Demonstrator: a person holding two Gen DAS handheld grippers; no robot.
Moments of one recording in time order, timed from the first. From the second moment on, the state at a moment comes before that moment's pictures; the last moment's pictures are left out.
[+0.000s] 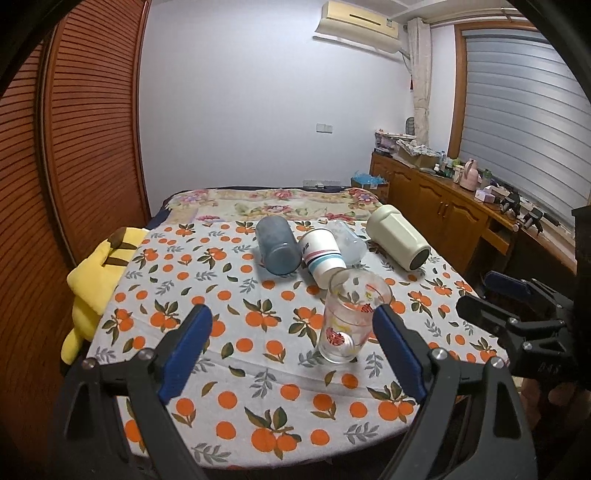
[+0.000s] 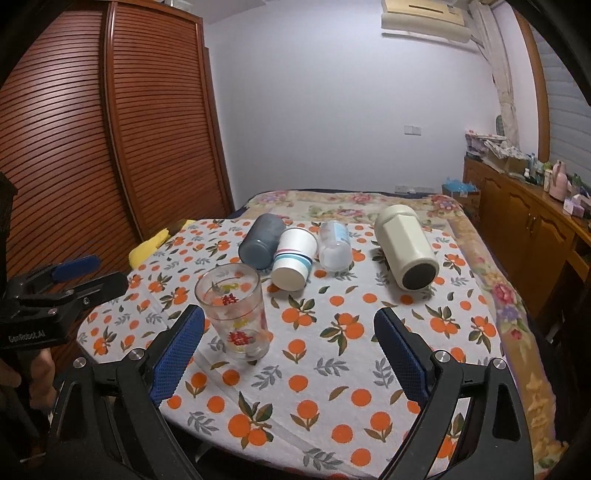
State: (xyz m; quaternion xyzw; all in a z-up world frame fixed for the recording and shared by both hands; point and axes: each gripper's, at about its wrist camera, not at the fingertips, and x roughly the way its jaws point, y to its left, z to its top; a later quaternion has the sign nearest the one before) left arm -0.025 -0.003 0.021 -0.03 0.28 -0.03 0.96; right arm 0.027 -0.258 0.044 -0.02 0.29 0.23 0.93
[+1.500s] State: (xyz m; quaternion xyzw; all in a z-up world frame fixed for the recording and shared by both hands) left arm -0.028 -0.008 0.024 -0.04 0.28 -0.03 0.96; right arm 0.029 -0.260 0.043 -0.02 0.29 0.22 0.93
